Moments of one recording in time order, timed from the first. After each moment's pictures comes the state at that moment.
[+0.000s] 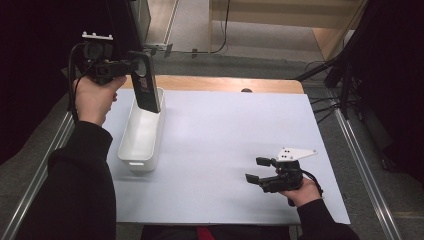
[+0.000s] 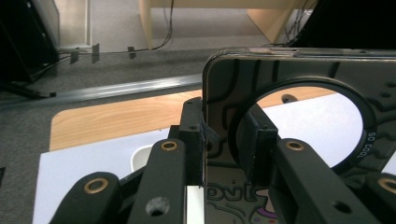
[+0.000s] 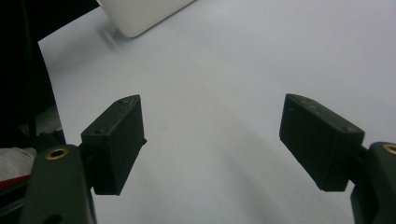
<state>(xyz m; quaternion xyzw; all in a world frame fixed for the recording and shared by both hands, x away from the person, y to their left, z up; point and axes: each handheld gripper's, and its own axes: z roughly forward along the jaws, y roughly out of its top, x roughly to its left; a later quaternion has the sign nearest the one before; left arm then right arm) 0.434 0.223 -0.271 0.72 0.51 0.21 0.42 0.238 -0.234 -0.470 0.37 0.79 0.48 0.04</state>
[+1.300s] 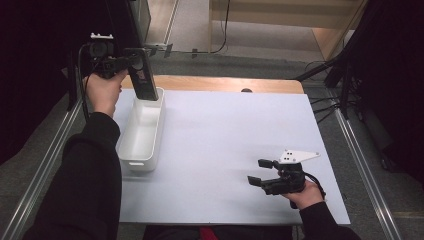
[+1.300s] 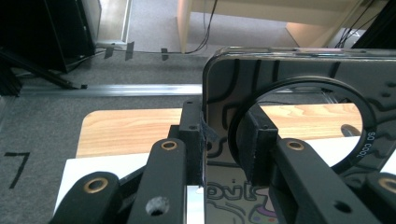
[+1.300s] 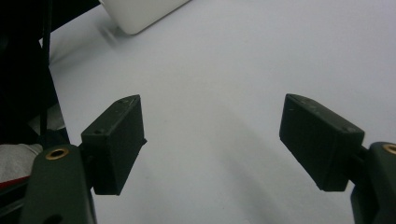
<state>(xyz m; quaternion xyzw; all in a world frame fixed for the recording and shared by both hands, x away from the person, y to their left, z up) 0.496 0.240 -0.315 0.67 0.57 0.24 0.41 0.232 -0.239 -0.472 0.37 0.79 0.48 0.04</state>
